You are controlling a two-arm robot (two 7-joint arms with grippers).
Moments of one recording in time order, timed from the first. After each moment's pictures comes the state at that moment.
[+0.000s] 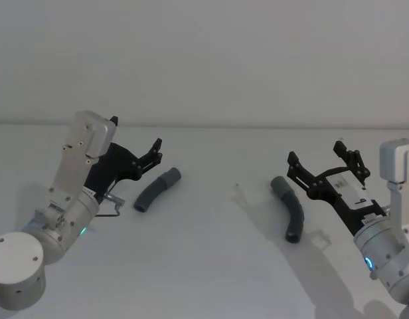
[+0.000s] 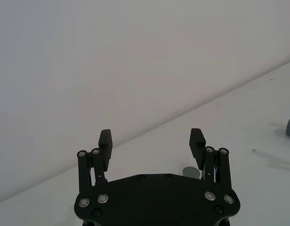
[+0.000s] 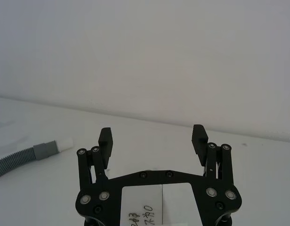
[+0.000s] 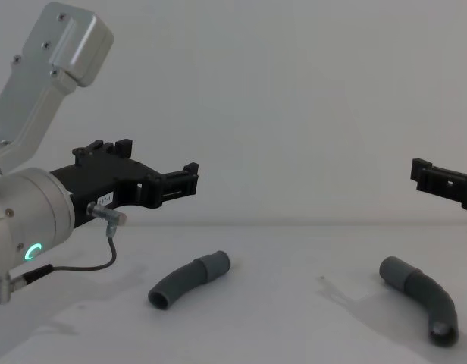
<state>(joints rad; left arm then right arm) -0.24 0.38 0.45 -1.63 -0.20 0.01 -0.01 -0.01 0.34 -0.23 -1.77 0.29 0.03 0.07</state>
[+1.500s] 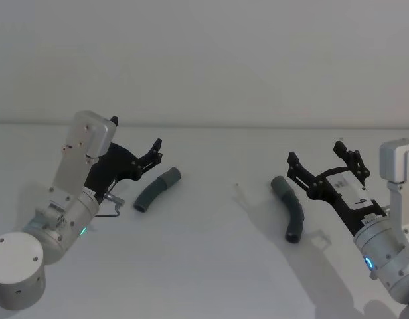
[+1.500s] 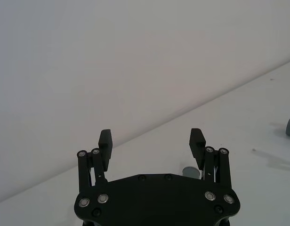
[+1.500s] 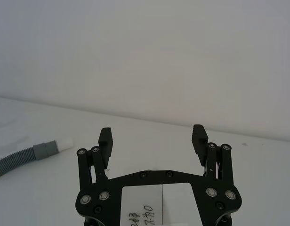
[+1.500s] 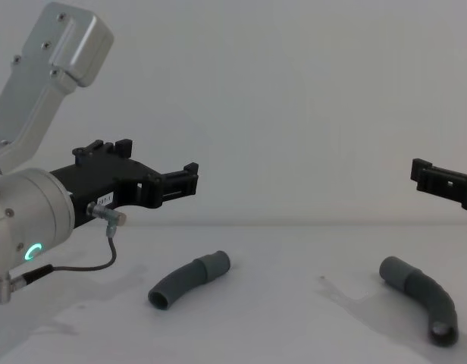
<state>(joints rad) -0.24 0.38 0.45 -1.63 -0.20 0.01 -0.01 -0.01 0.34 -0.23 -1.77 0.29 0.03 0.07</state>
